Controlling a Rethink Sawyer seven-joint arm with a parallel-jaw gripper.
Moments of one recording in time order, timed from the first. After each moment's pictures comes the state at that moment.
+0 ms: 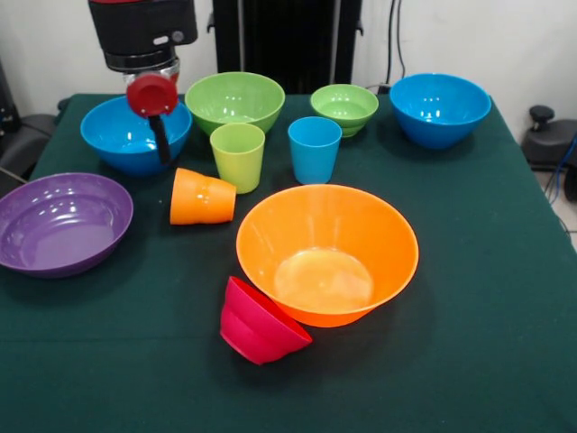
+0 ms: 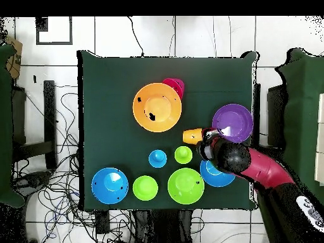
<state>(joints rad) -0.81 -0.65 0.28 1.84 -0.24 0.34 2.64</state>
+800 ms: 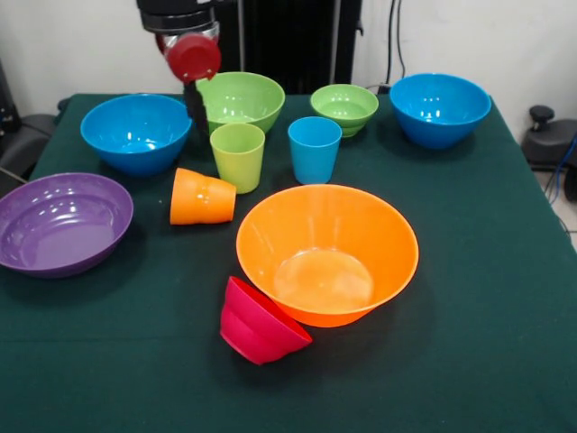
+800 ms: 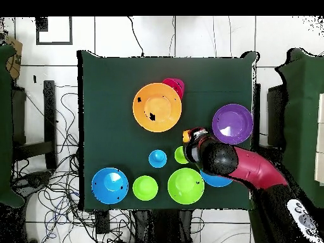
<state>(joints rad) -0.73 -0.79 0.28 1.92 -0.21 0.38 2.64</state>
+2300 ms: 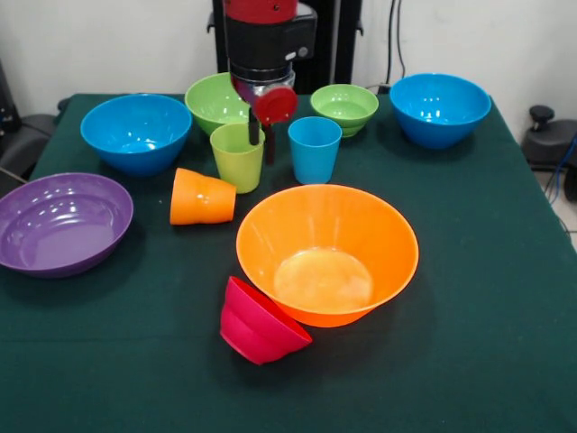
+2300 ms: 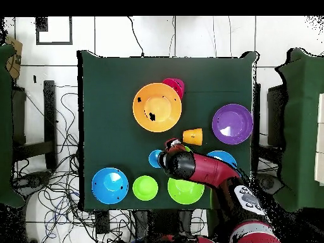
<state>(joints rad) -0.44 -0.60 0.03 1.93 -0.13 0.19 2.64</state>
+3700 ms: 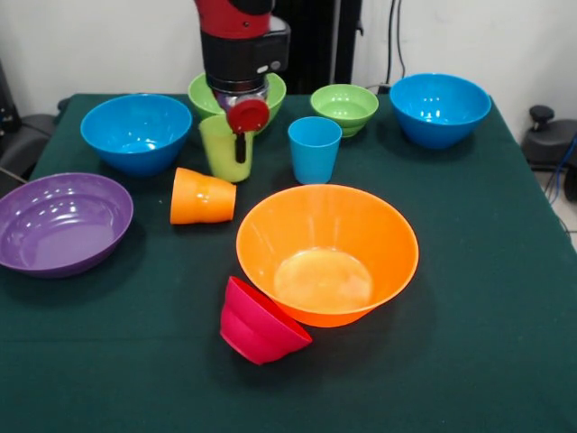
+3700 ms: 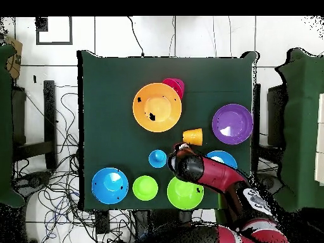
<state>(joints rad) -0.48 -0.55 0.01 1.93 -0.12 0.14 2.64</state>
